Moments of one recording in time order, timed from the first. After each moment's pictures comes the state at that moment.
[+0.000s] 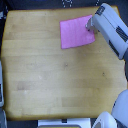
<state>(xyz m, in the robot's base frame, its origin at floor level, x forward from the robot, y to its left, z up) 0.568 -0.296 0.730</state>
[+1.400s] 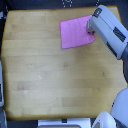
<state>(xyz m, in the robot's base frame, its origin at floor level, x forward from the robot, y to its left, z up) 0.564 -0.276 0.723</state>
